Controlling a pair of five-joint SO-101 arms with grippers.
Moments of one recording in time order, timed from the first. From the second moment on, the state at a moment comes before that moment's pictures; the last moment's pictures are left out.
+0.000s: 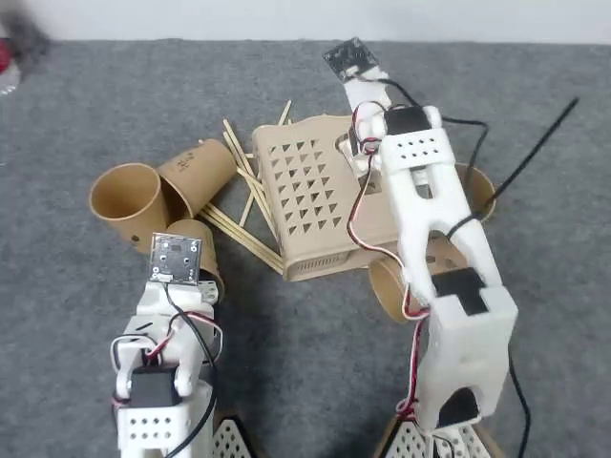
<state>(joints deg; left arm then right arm) -7.4 -102.7 96.7 61.3 -2.9 -17.3 25.8 -19.9 64.4 17.9</state>
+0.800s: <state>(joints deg) -7.4 -102.7 96.7 61.3 -2.9 -16.6 21.8 -30.2 65.8 20.6</state>
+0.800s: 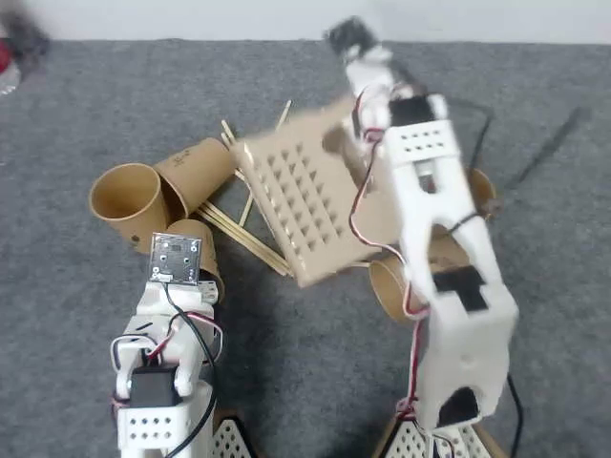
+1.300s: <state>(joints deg) -7.4 -102.7 96.7 61.3 -2.9 1.8 -23.4 -39.6 82.6 12.0</state>
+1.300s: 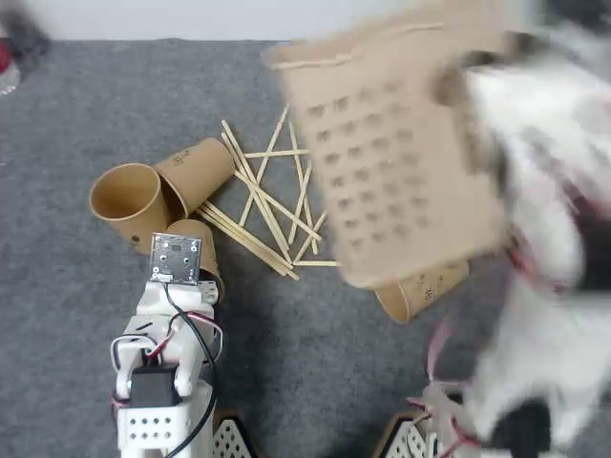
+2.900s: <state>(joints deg) -7.4 -102.7 96.7 62.4 -3.0 48.9 -100.3 95.6 7.3 -7.1</state>
